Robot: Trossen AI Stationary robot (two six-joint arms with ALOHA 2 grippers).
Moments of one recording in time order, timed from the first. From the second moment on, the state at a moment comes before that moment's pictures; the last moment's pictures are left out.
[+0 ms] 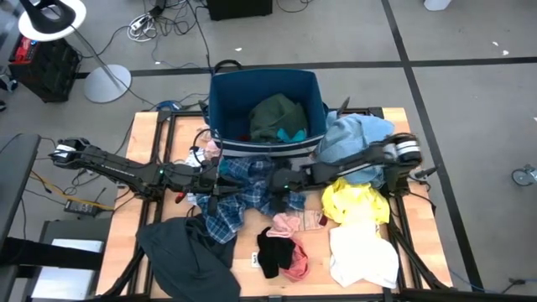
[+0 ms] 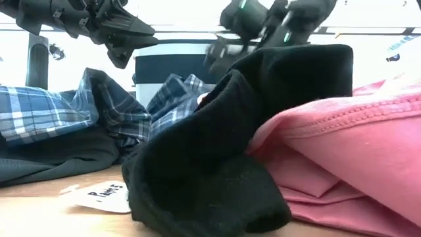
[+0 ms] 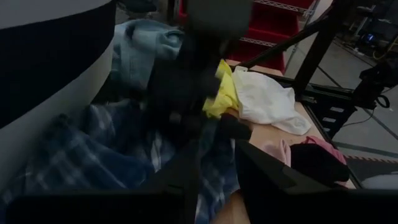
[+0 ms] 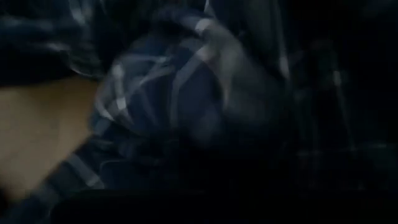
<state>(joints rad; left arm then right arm) -0.19 0.97 0.44 0.31 -0.20 -0.27 0.08 1.82 1.10 -0.04 0.23 0.18</state>
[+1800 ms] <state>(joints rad) -0.19 0.97 0.44 0.33 -0.20 -0.23 -0.44 1.72 2.34 0.30 0.33 -0.11</state>
